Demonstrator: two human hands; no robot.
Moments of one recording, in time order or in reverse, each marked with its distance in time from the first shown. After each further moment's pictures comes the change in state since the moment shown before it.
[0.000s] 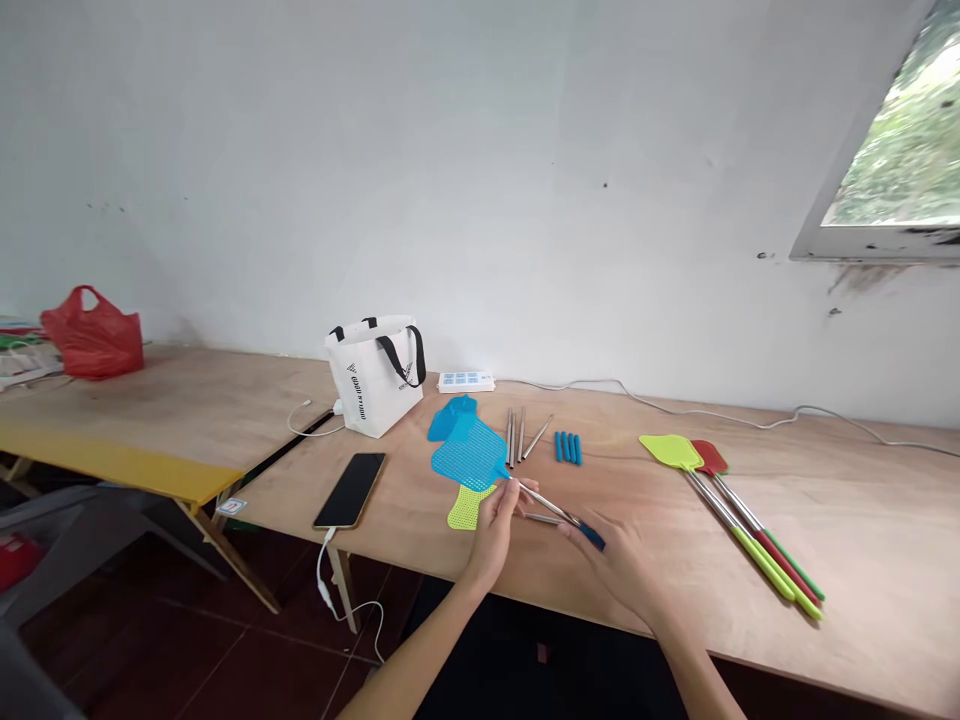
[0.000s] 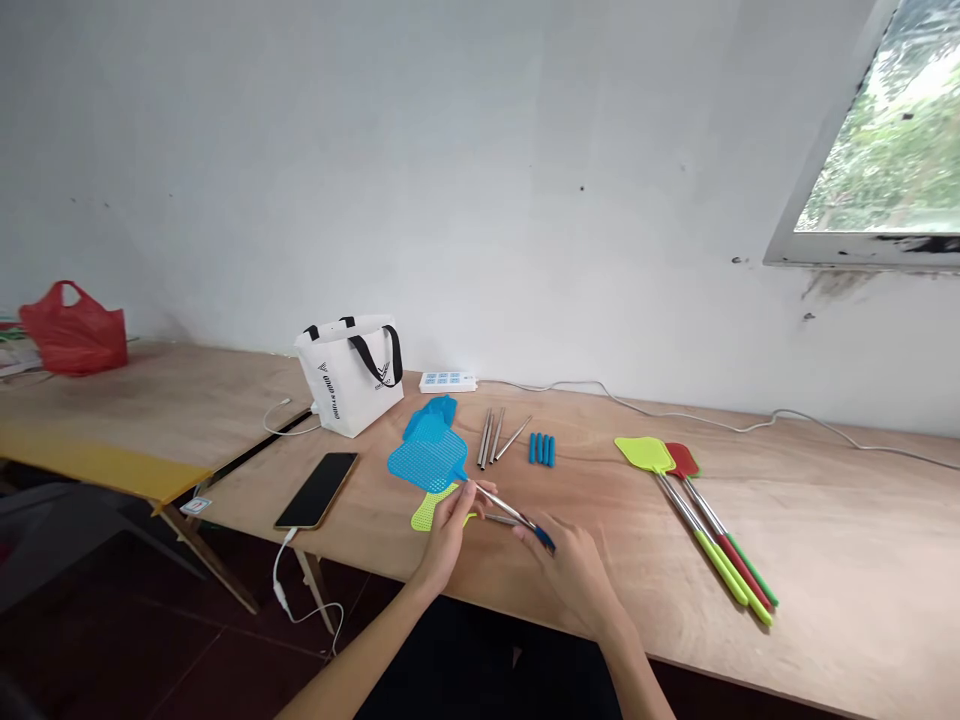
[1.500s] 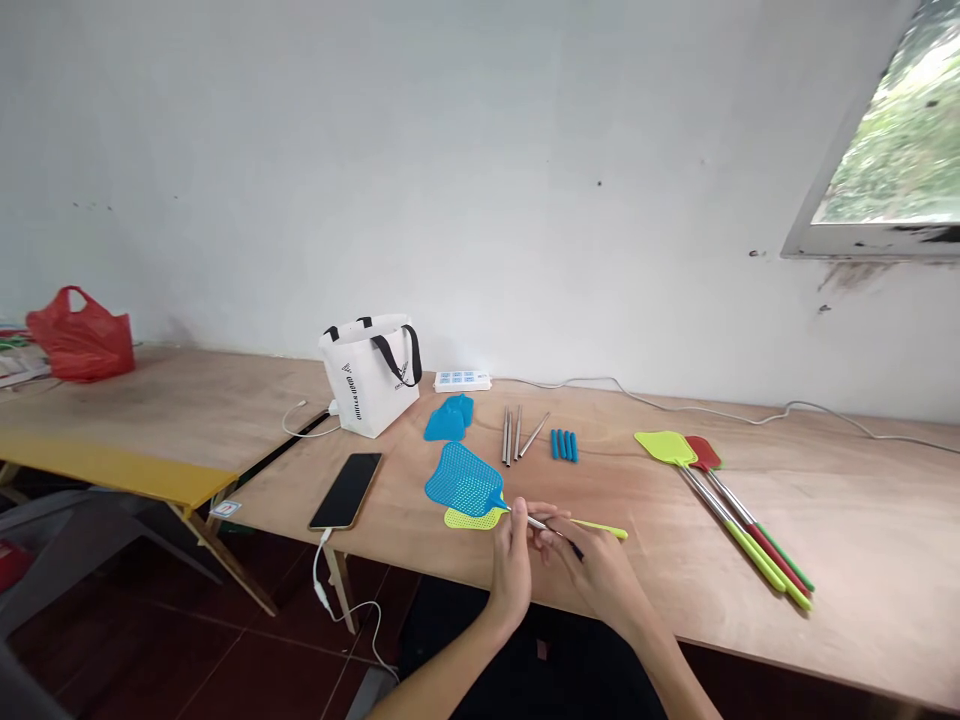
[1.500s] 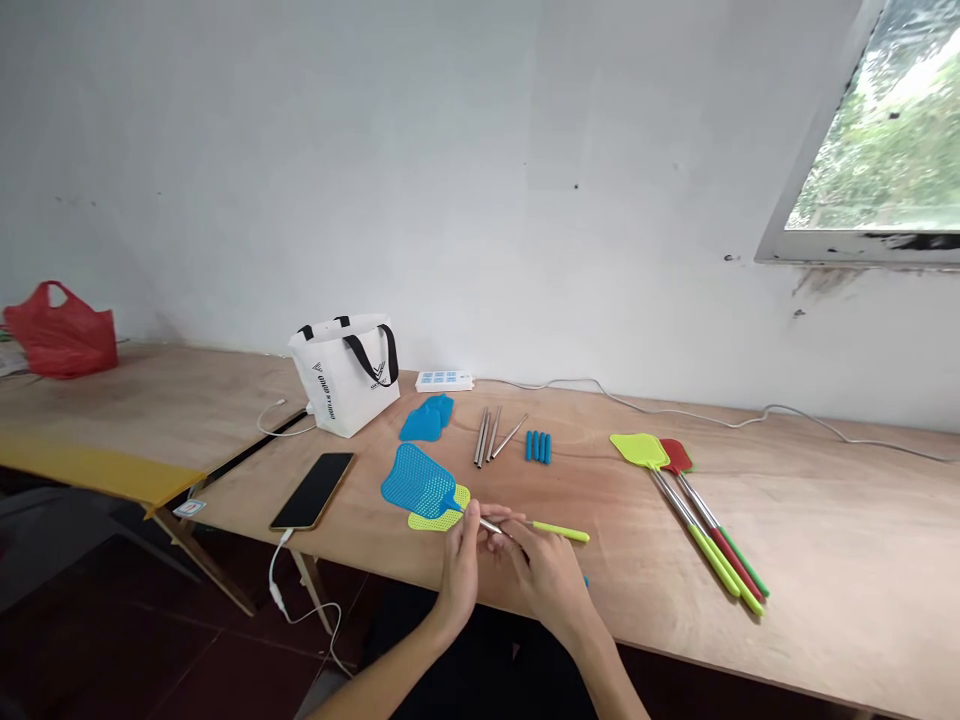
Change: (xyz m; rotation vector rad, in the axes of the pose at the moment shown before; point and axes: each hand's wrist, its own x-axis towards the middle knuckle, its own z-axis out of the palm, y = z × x) left_hand -0.033 0.008 0.033 -0.176 0.032 -0.119; right_hand -0.007 -0.032 0.008 -0.056 -0.057 -0.087
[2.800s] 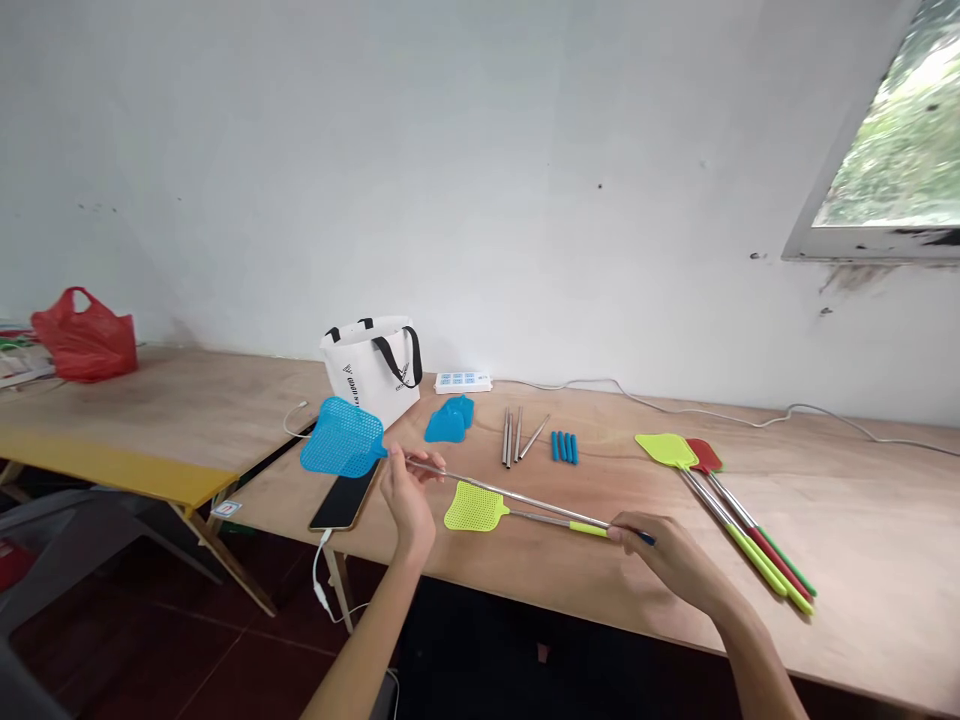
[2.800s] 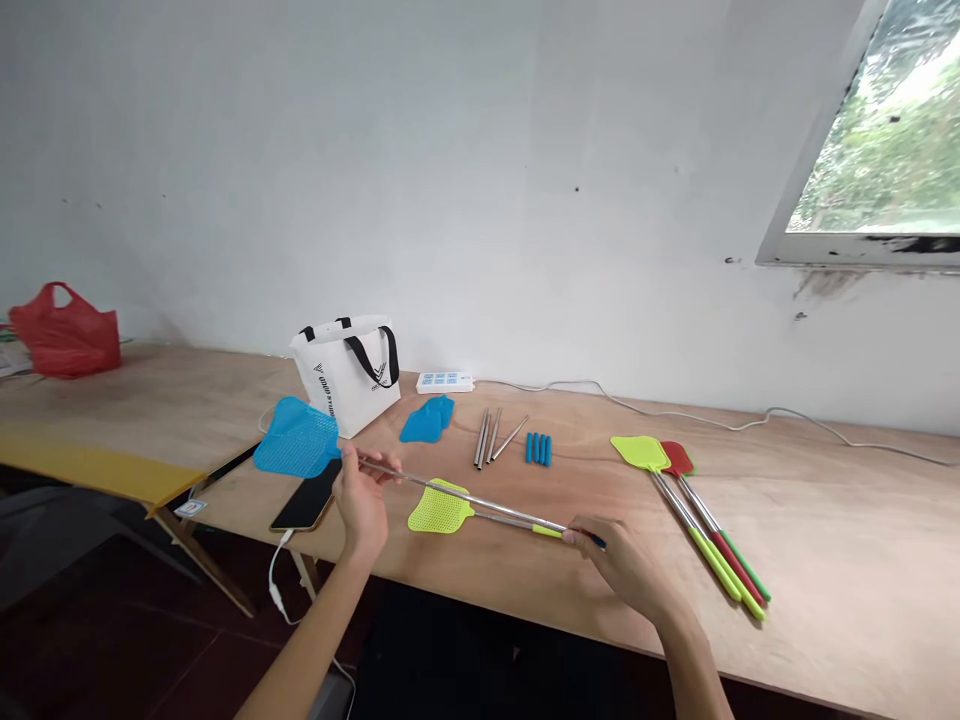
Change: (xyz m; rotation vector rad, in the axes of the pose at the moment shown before) left_hand 0.059 0.078 -0.089 -0.180 0.497 0.358; right_hand -0.012 0.063 -0.063 -0.003 -0.084 0.197
